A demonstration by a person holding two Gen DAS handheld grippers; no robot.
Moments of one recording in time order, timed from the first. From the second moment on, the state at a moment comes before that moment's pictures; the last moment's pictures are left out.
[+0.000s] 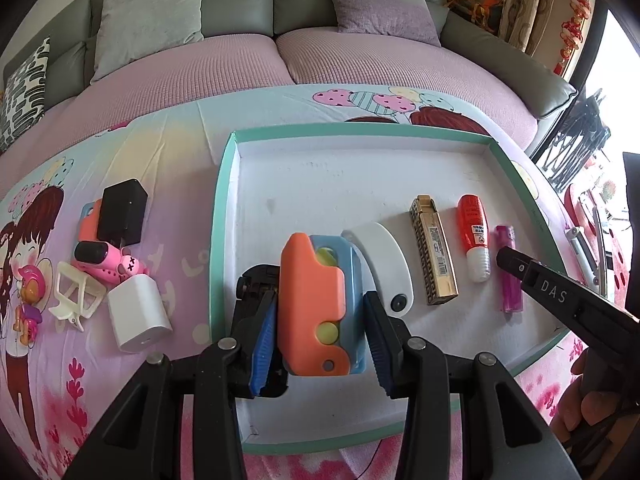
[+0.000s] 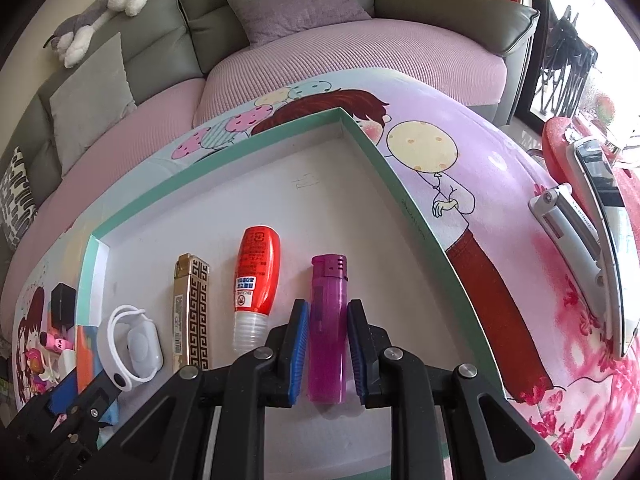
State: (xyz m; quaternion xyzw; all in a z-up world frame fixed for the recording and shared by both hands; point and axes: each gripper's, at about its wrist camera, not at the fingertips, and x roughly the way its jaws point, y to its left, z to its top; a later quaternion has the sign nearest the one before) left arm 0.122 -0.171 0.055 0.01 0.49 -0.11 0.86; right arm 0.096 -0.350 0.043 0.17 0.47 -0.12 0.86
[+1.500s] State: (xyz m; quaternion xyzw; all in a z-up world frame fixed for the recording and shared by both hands) left arm 0.124 -0.075 0.077 -0.09 0.43 0.04 0.90; right arm 0.103 -0.307 0.070 0.14 0.42 -0.03 0.90
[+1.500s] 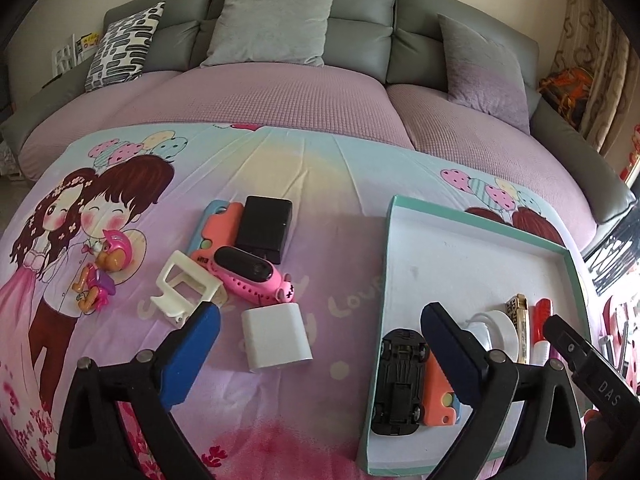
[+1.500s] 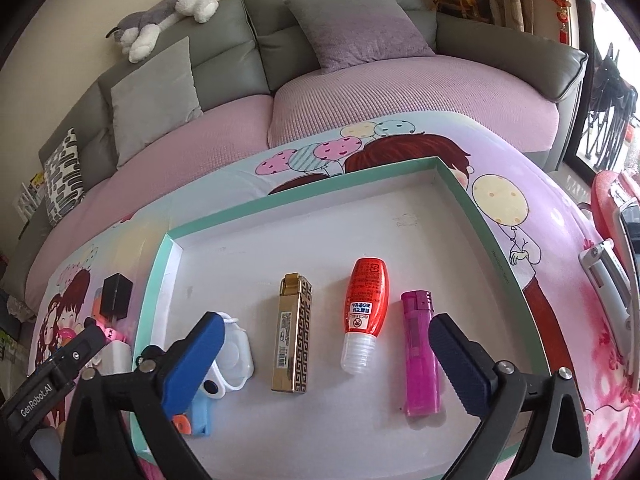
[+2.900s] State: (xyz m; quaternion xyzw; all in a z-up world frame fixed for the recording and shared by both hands) left arm 0.092 0.117 0.095 -0.18 0.39 0.24 0.87; right arm 0.110 -0.102 0.085 0.03 0.37 0.18 0.91
